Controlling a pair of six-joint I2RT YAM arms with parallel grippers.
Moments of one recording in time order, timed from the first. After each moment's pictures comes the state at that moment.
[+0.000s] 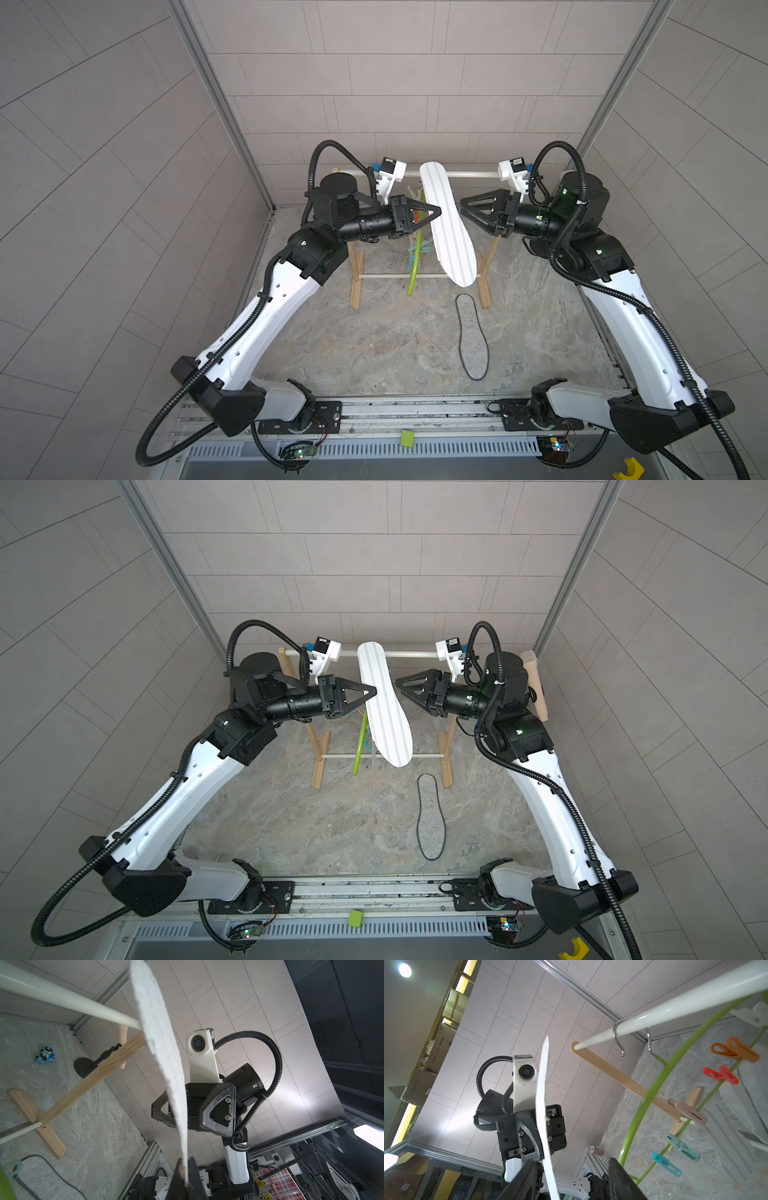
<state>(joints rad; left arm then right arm) -0.59 1.37 1.62 -0.26 0.75 -0.98 0.26 1.23 1.56 -0.39 -0.89 0.98</state>
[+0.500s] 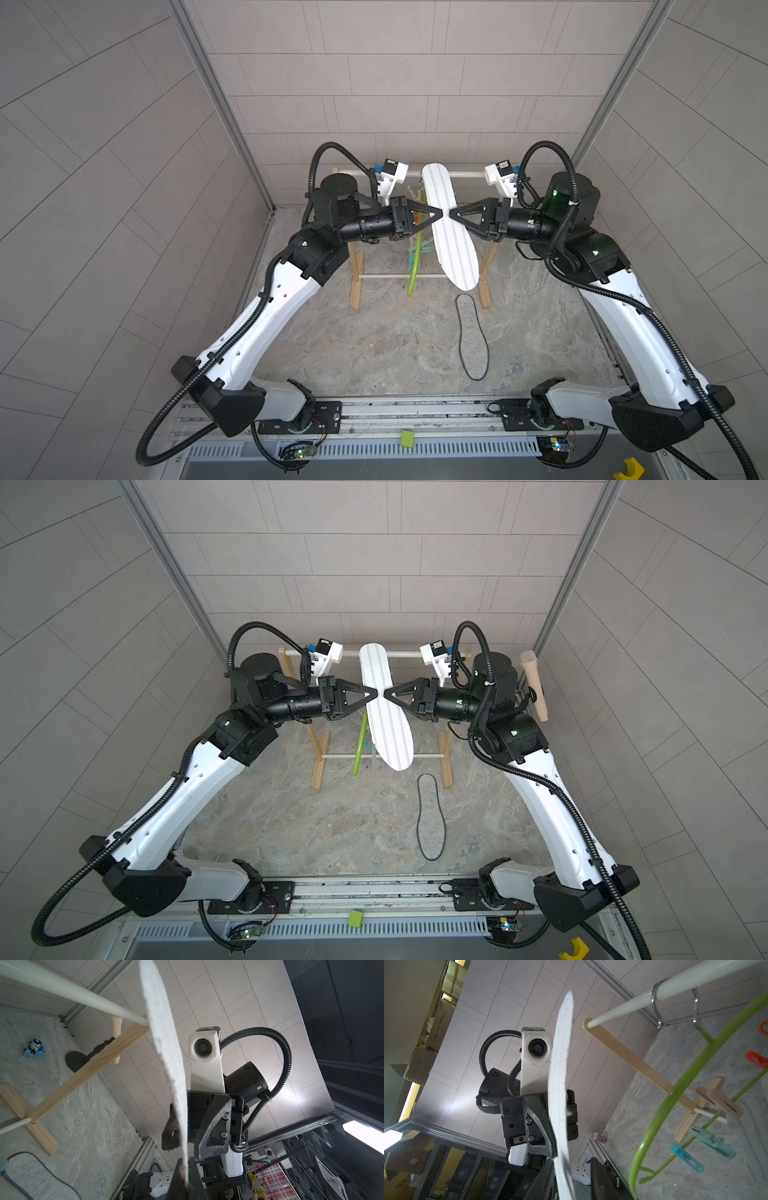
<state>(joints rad) -0.59 1.37 1.61 -0.24 0.79 -1.00 0.35 1.25 1.60 -0.45 -0.89 0.92</state>
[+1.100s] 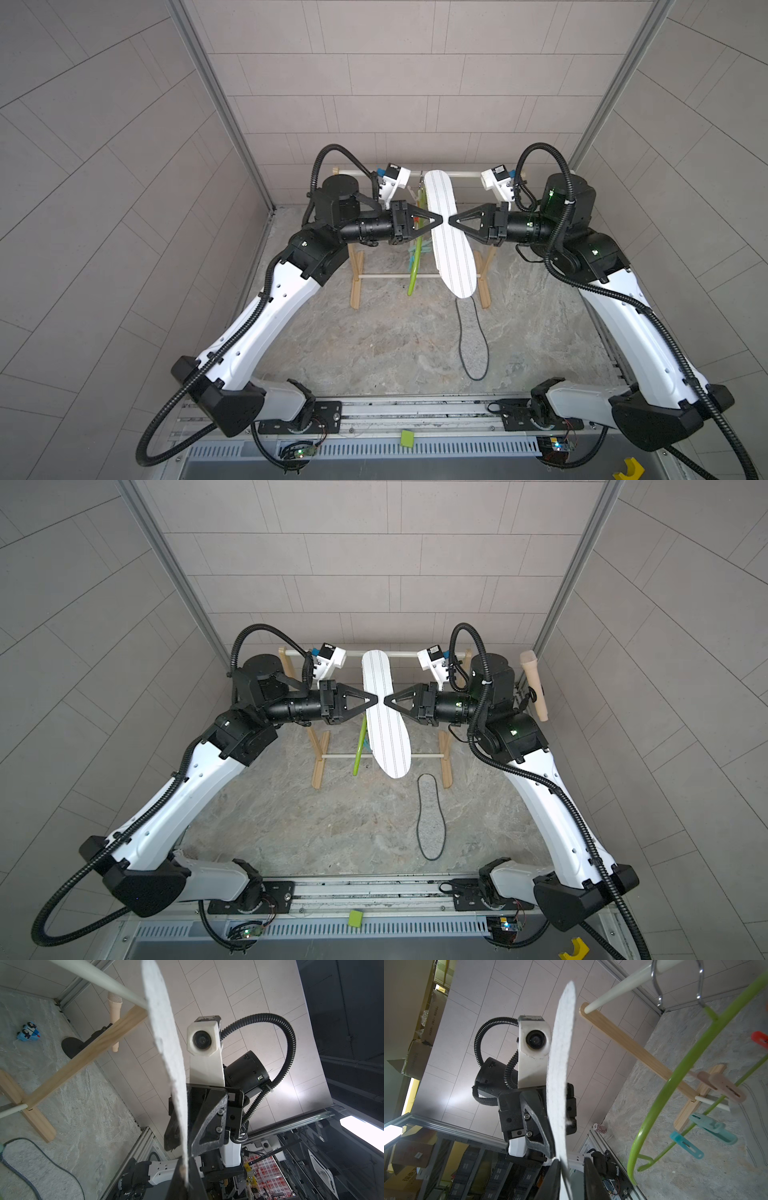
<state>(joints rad) -0.59 1.37 1.61 -0.28 0.84 -1.00 0.35 1.25 1.60 -0.51 -0.93 0.89</state>
